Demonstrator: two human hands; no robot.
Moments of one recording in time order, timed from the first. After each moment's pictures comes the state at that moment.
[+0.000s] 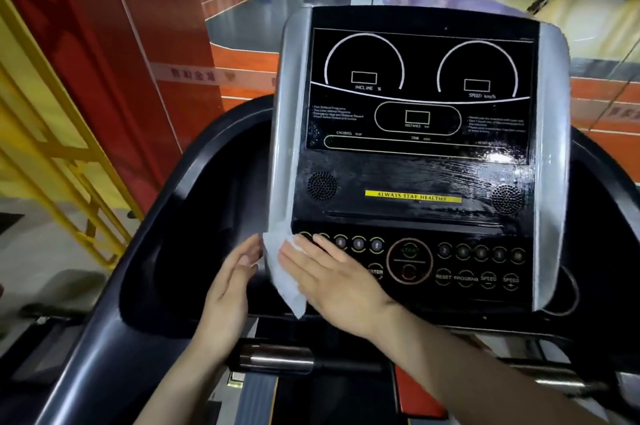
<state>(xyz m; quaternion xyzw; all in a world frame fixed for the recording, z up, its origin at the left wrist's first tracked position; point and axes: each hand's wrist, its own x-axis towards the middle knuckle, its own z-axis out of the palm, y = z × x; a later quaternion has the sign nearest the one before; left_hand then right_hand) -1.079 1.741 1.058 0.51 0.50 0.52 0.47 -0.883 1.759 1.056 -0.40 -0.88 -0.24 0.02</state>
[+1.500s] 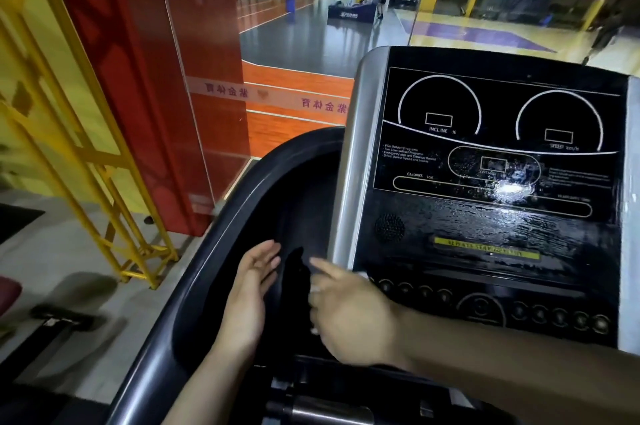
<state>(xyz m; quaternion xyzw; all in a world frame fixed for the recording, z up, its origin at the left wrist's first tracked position) -1.128 1.804 1.062 0.38 0.46 0.61 0.52 -0.963 1.806 1.097 -0.36 -0.89 -0.20 -0.18</state>
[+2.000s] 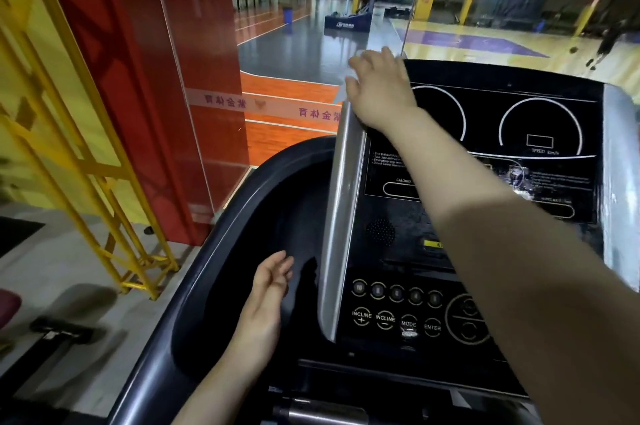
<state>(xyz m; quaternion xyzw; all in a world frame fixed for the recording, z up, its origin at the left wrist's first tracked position) -1.116 1.781 1.069 0.48 0.47 0.54 0.51 -0.926 1.993 1.296 -0.62 -0.75 -0.17 0.17</state>
